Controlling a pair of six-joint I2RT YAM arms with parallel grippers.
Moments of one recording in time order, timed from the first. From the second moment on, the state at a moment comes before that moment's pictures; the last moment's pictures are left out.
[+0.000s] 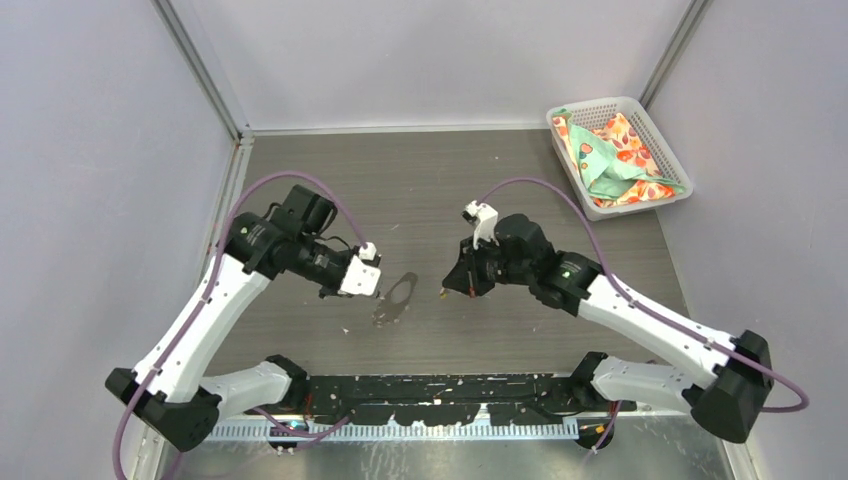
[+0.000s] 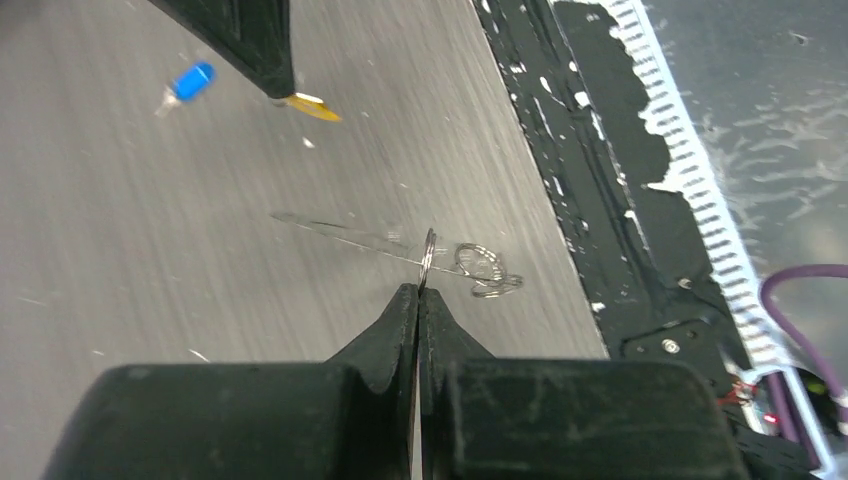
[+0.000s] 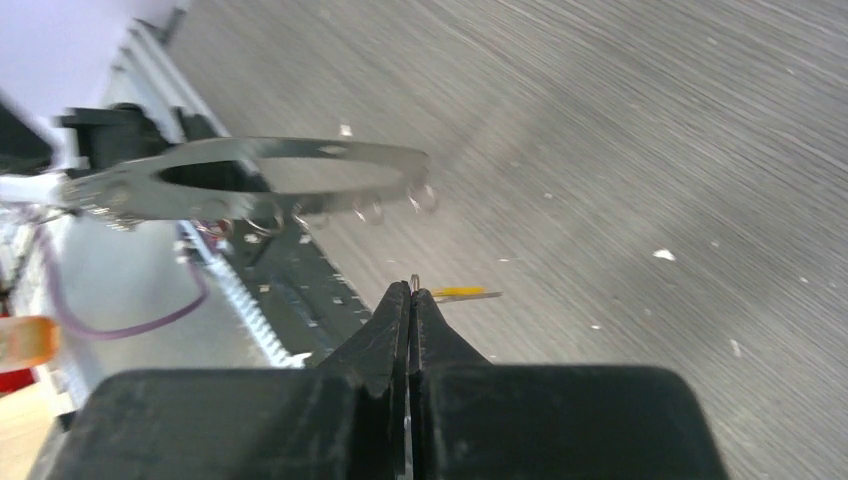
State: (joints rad) left arm -0.54 1.09 1.34 -1.34 0.85 1.30; right arm 0.82 1.04 0.88 -0.35 -0.28 0.47
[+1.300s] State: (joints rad) left arm -0.55 1.18 1.35 -1.27 0.68 0.54; right arm 0.88 1.14 0.85 0.07 -0.30 0.34
